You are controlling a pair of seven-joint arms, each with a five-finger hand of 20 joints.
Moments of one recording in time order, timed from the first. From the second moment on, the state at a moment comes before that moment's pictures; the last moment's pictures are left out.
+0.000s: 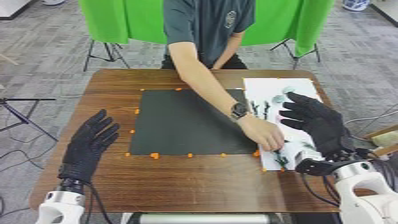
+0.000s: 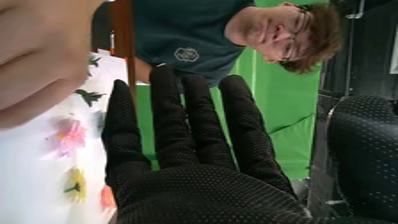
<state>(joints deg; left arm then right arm) 126.6 -71.5 -100.3 -117.9 47.0 -5.3 10.0 -121.3 -63.4 100.2 -125.8 -61.9 0.7 3.5</state>
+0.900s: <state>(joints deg) 126.7 -71.5 -100.4 -117.9 47.0 -5.4 10.0 -120.3 -63.3 99.4 -125.6 -61.9 0.4 3.6</state>
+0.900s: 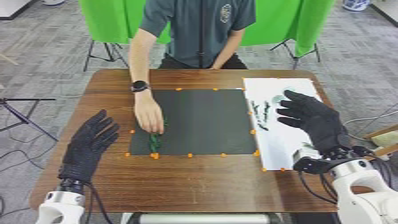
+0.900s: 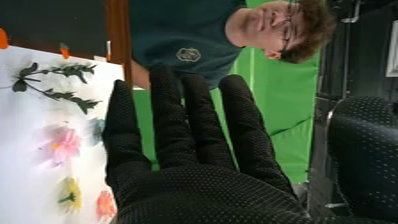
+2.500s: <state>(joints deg) 127.5 -71.6 -100.9 -117.8 47.0 -5.5 10.2 -120.8 -50.6 101.9 -124.9 -135.3 -11.5 39.8</state>
